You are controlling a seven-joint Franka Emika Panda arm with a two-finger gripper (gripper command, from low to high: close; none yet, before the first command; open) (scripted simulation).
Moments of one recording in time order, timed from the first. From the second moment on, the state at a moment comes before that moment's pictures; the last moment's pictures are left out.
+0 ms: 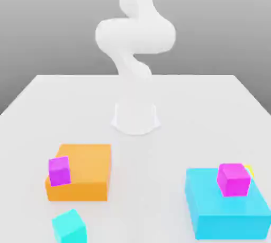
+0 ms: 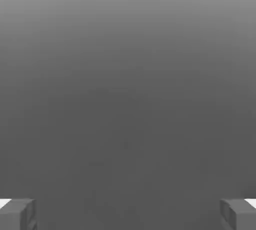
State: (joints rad) arm 0.02 -0.71 0.04 -2.33 0.04 2.35 0.86
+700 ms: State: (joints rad) arm 0.26 0.07 0.43 -2.61 -0.09 2.75 1.67
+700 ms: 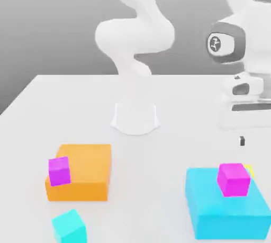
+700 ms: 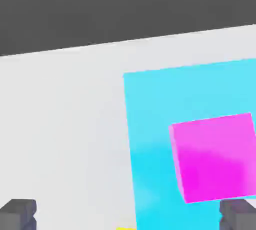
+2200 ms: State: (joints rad) arm 0.27 -0.05 0.30 -2.52 0.07 2.50 1.88
